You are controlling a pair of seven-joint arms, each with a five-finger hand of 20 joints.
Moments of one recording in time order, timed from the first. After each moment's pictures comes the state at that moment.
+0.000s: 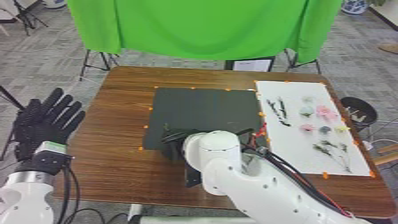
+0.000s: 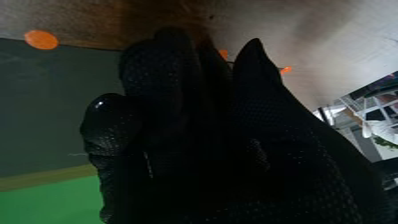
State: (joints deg) left arm 129.8 -44.7 -100.7 -122.3 6.6 12.7 27.9; right arm -64.0 -72.3 34.8 -108.5 -108.0 -37.2 49.9
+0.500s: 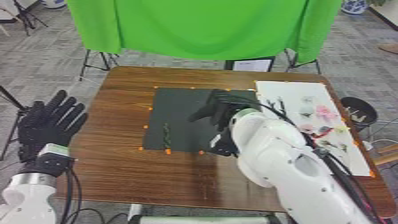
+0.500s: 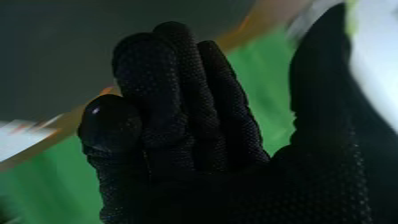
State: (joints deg) left arm 129.4 -45.3 -99.7 -121.9 8.4 12.1 27.0; right arm -74.1 -65.0 54.4 -120.8 -107.5 -14.9 54.7
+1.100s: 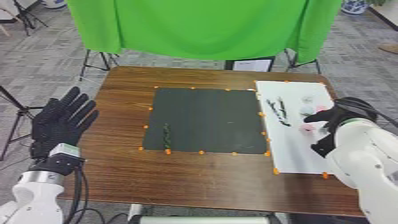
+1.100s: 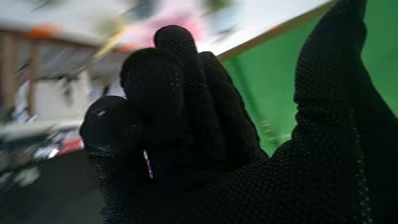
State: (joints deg) left arm 127.5 -45.4 -97.4 -122.2 12.9 10.8 25.5; right arm -96.4 -50.3 87.6 -121.7 -114.0 -13.8 64.5
